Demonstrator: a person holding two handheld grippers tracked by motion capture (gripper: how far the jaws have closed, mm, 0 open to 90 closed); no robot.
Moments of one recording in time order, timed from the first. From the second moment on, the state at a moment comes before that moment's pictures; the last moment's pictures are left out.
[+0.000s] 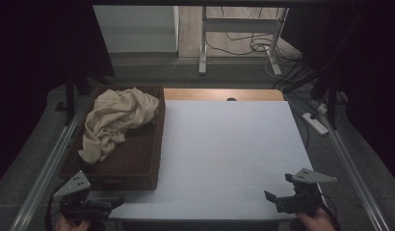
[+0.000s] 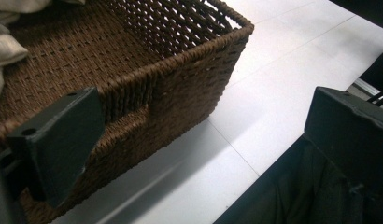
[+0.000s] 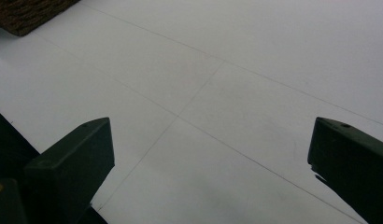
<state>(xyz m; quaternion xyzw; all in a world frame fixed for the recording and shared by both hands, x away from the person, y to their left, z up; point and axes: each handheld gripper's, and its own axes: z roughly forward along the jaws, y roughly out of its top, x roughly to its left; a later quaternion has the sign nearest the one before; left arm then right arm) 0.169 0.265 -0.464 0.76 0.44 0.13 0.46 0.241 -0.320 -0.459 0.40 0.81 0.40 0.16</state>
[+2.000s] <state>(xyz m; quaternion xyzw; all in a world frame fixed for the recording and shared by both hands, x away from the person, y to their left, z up) 0.234 0.277 -0.418 0.78 0.43 0.13 0.44 0.243 -0.318 -0.460 0.41 0.81 0.39 0.16</state>
